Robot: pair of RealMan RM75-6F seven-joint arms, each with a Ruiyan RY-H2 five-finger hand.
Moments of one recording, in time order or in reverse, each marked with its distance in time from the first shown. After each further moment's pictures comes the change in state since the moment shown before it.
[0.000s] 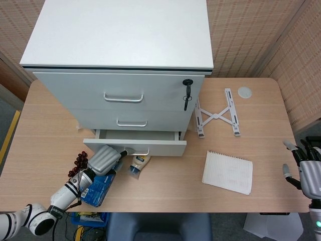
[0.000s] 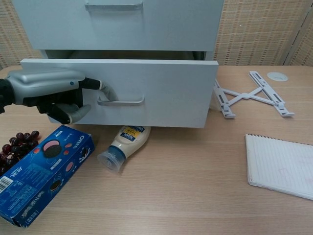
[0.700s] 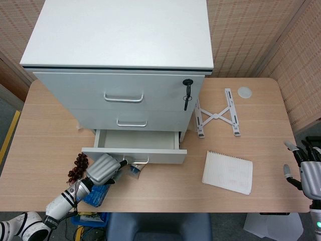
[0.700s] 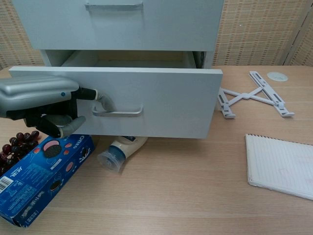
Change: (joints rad) left arm 0.038 0.035 0.055 -0.079 0.084 0.040 0.010; right arm -0.006 -0.003 0.001 0.004 0.003 0.004 0.003
